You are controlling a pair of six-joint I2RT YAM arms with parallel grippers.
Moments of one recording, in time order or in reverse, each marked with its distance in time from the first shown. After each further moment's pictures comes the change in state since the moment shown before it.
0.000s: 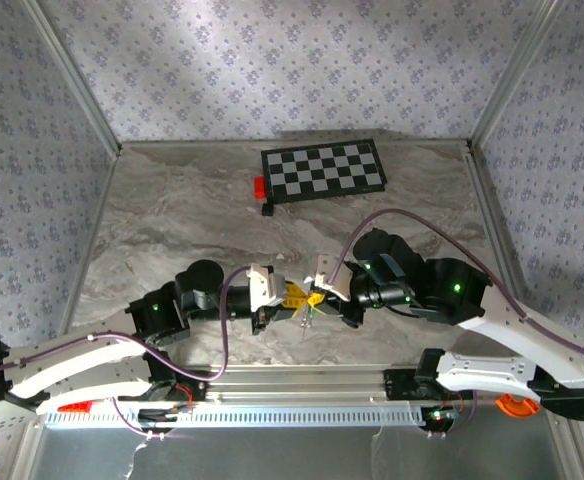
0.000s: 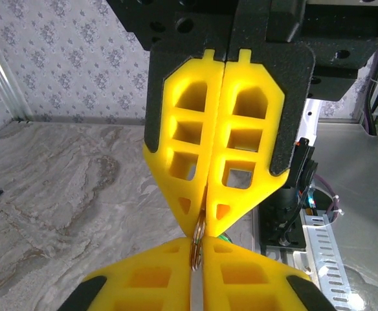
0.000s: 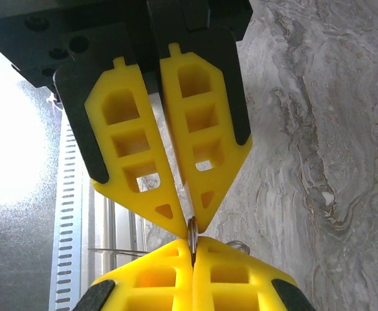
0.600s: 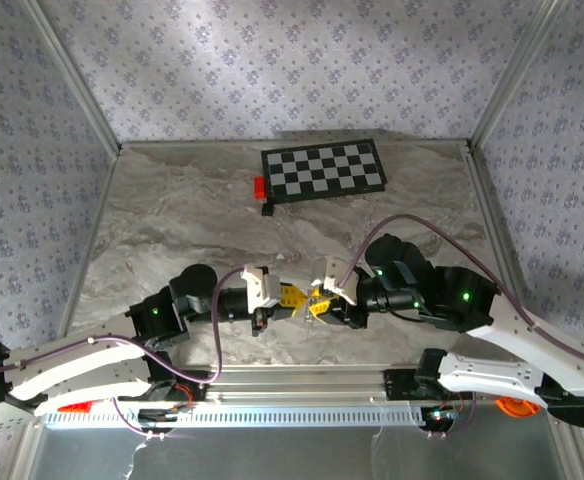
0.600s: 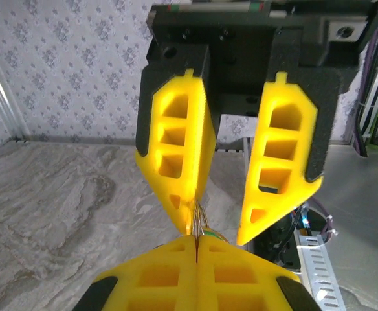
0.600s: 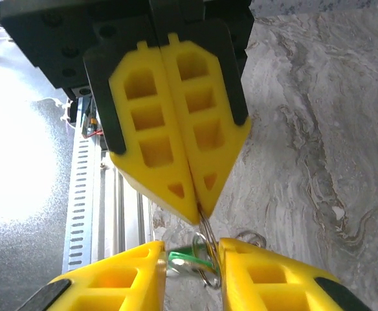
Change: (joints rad) left arm -0.004 -0.035 -0.059 0.117 0.020 -0.040; right arm -0.013 -0.092 -0.097 0.092 -0.044 0.035
